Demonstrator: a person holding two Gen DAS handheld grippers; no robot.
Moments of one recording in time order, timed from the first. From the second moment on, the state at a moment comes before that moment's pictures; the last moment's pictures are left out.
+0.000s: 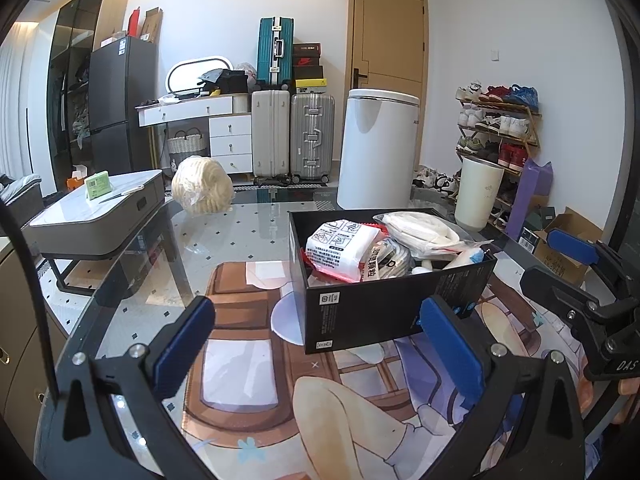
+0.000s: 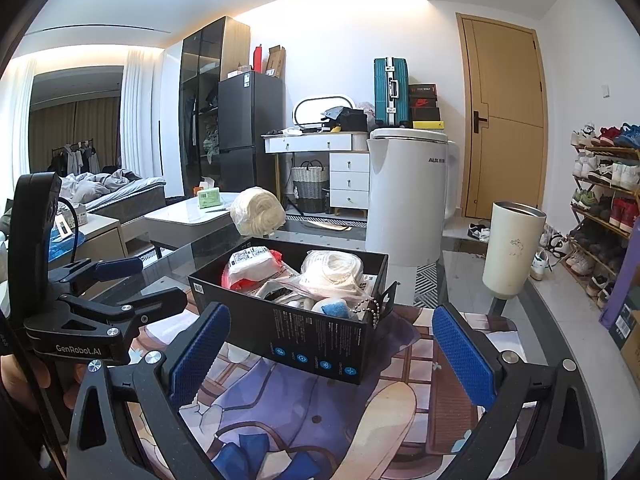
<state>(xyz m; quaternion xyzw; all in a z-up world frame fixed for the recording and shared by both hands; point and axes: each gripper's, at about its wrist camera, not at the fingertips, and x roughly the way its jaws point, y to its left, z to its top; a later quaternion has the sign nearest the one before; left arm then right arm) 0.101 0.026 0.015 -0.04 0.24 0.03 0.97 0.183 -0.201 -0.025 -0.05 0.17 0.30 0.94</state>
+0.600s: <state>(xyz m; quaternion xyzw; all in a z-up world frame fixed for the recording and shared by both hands) 0.101 0.025 0.015 -0.03 0.24 0.03 0.97 0.182 -0.201 -0.026 -0.05 0.17 0.30 0.94</state>
